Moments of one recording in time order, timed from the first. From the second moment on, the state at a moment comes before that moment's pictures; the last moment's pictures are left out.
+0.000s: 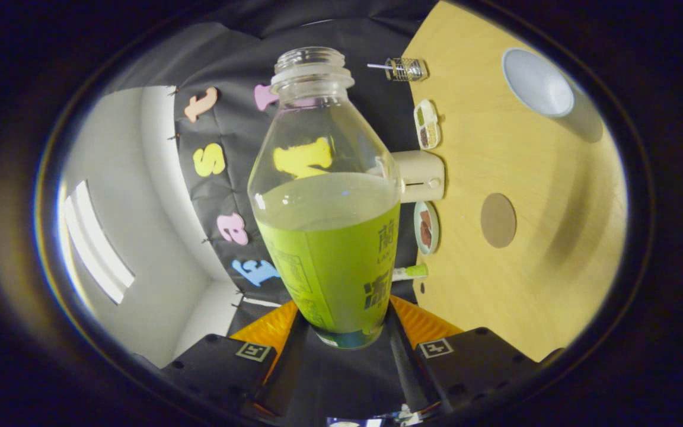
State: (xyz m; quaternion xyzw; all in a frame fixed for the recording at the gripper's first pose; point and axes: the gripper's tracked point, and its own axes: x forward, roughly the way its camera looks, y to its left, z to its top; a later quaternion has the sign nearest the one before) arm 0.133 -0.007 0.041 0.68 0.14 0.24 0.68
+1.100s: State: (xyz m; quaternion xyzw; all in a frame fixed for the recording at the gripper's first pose) arm 0.223 -0.021 -0.002 0.13 0.15 0.07 0.98
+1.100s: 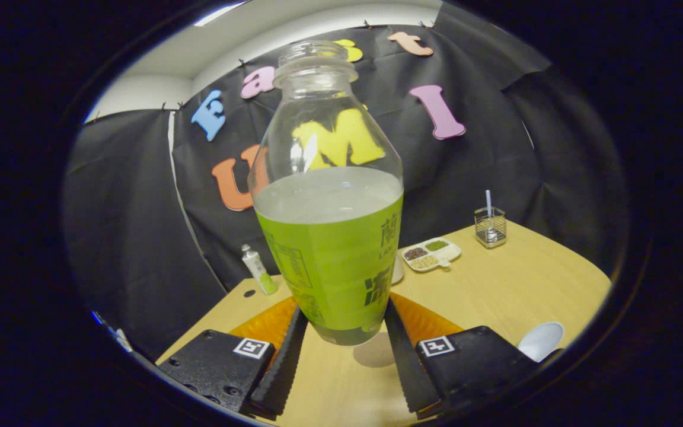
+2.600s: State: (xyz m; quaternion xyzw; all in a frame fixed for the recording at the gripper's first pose) arm 0.301 -0.011 -0.152 0.01 0.26 0.01 0.96
